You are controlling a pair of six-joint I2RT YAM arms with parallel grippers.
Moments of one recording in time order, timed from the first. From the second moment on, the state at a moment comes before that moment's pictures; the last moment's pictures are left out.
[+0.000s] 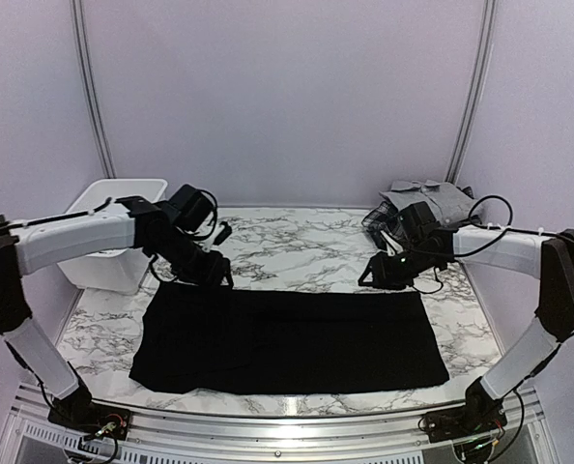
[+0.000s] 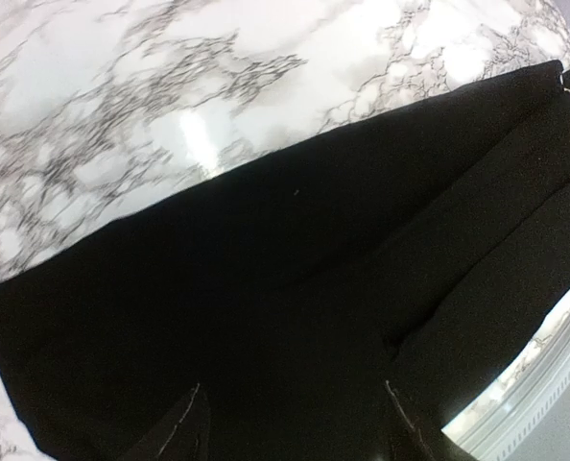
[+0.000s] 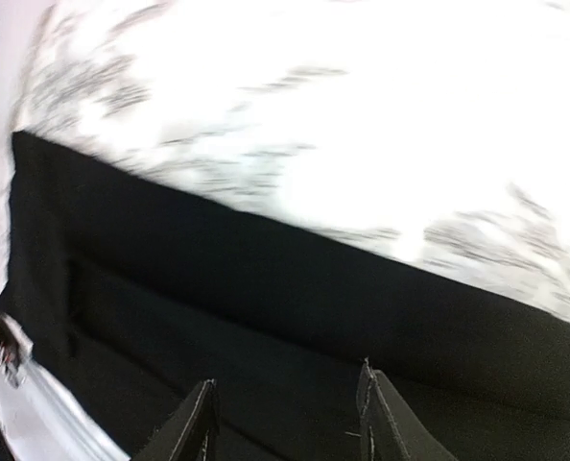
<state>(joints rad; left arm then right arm) -0.67 1.55 1.24 -0.77 0.14 -0.30 0.43 1.56 1.03 -0.46 -0.42 0.33</state>
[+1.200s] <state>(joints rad) -0.92 2.13 1.59 -0.67 0.26 -0.14 0.22 1.47 0.83 -0.69 -0.37 0.30</state>
